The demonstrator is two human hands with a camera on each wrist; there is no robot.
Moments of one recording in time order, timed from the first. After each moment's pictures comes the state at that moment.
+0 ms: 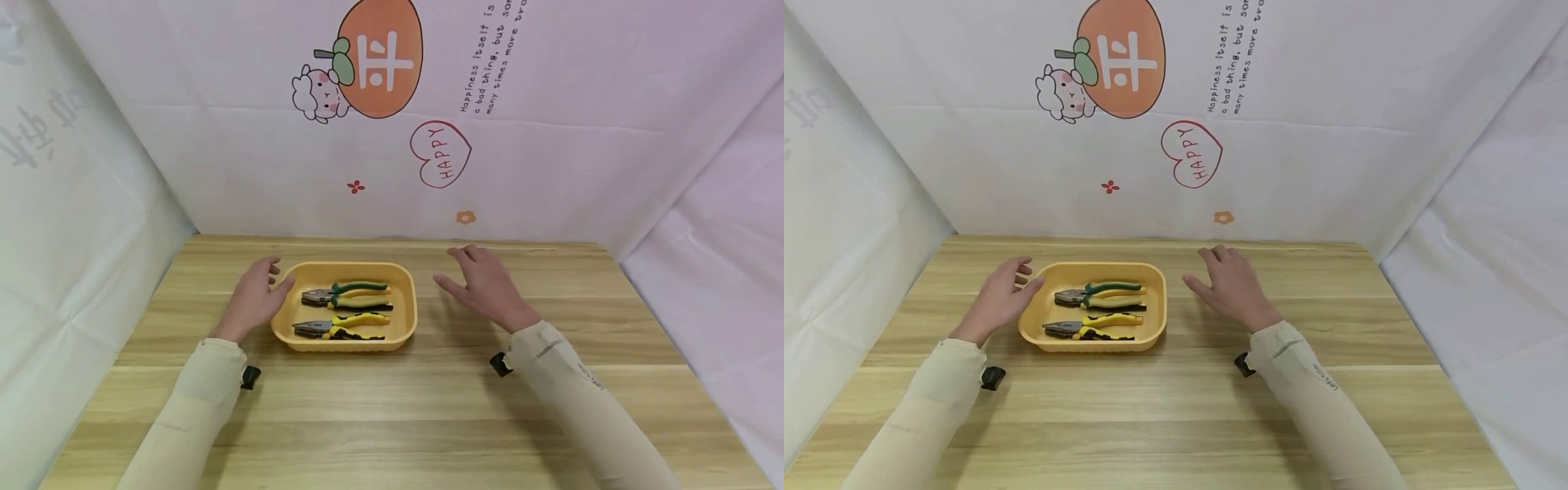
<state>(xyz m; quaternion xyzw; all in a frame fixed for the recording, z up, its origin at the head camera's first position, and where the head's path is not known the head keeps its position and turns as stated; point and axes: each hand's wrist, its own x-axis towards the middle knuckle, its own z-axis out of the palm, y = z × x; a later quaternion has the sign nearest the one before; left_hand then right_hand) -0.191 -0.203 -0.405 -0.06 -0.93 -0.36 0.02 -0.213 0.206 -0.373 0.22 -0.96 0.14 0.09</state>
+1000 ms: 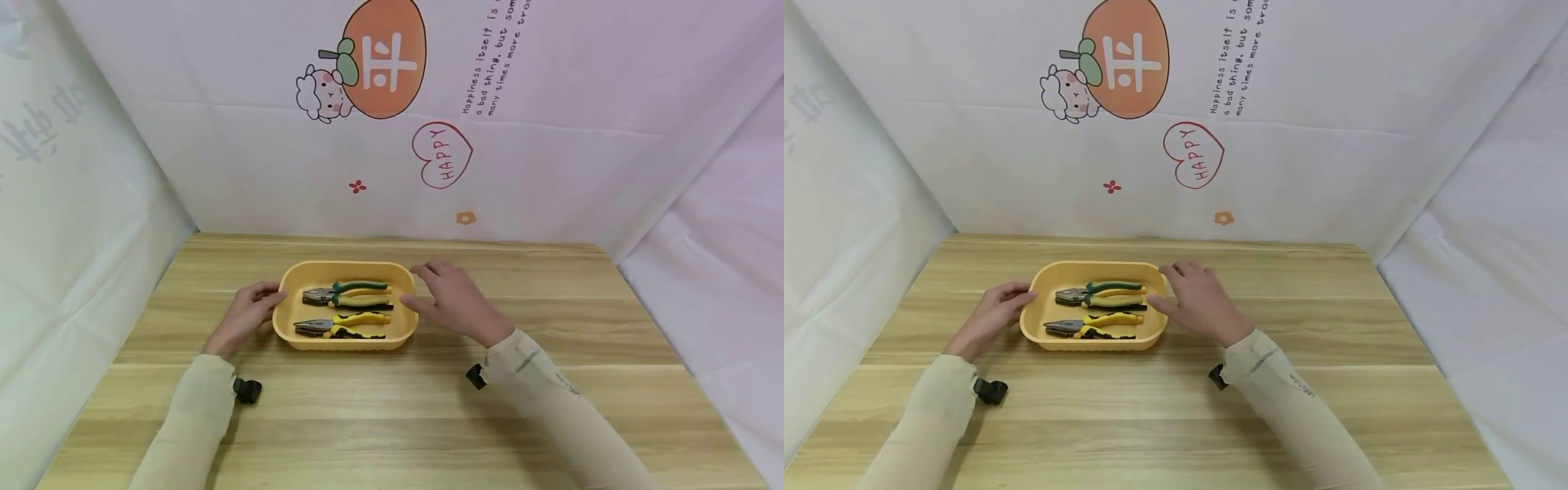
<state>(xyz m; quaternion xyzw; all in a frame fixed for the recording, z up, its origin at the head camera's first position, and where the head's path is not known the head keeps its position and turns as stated) -0.183 -0.226 -0.444 0.02 -0.78 -0.62 -0.09 -0.187 0.154 -0.367 0.29 -0.94 0.14 0.06</state>
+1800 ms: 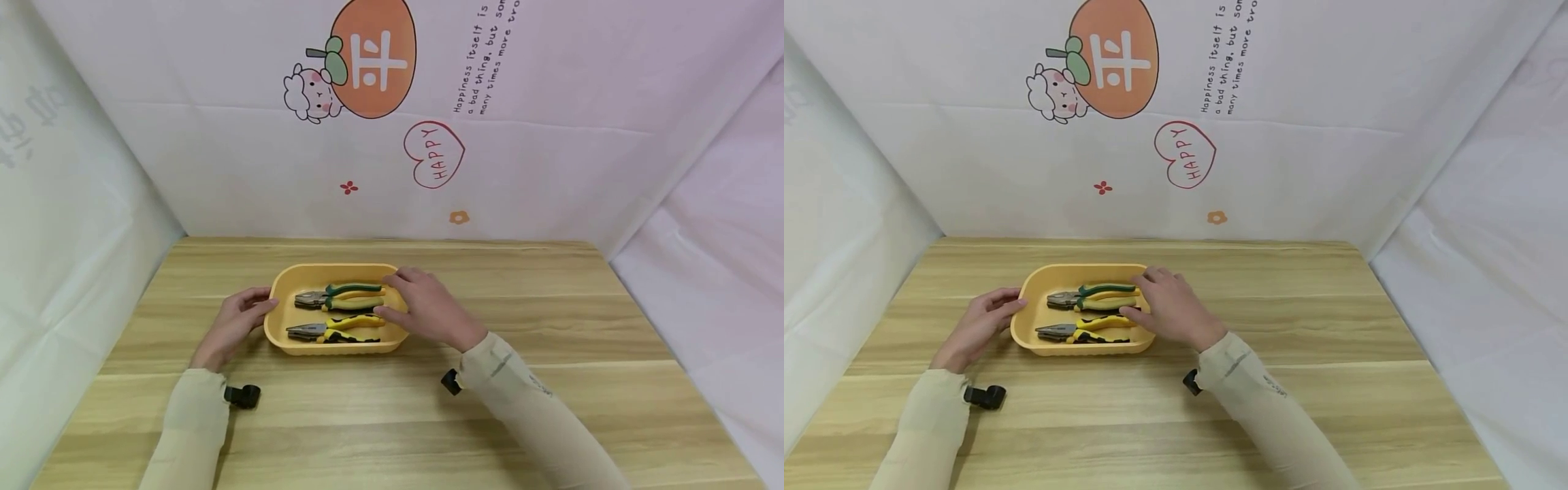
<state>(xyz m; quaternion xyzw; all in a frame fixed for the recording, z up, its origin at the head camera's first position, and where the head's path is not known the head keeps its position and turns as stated) -0.180 -0.230 -0.448 0.00 -0.76 -0.64 -0.09 -0.179 0.125 -0.367 0.32 -0.93 0.15 0.03</state>
